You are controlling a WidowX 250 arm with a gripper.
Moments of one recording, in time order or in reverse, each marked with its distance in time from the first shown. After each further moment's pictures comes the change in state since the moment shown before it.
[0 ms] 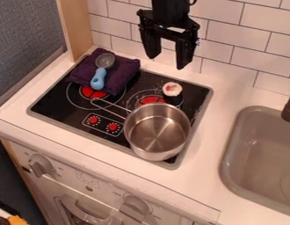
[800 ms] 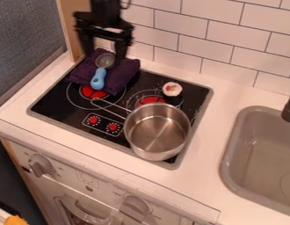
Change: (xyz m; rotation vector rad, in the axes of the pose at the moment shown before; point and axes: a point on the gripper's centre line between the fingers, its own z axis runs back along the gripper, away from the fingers) arm -0.051 0.119 -0.002 0.210 0.066 0.357
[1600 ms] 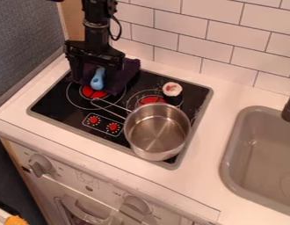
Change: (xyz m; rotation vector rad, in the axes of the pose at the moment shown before) arm -0.003 0.010 -0.058 0.063 0.152 0.147
